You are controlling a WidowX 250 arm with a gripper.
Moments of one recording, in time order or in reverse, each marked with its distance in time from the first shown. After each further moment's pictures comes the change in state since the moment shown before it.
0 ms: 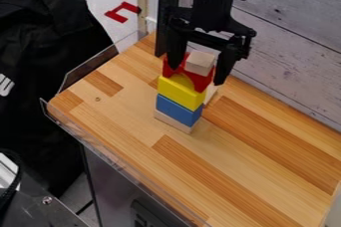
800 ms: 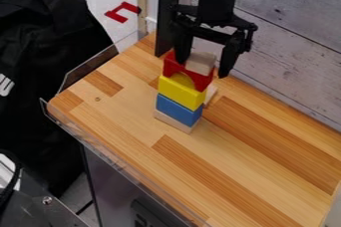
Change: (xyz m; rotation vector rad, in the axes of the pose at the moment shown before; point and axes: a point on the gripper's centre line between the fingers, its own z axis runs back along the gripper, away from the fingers) arm 0.023 0.003 -0.016 -0.021 0.055 -0.004
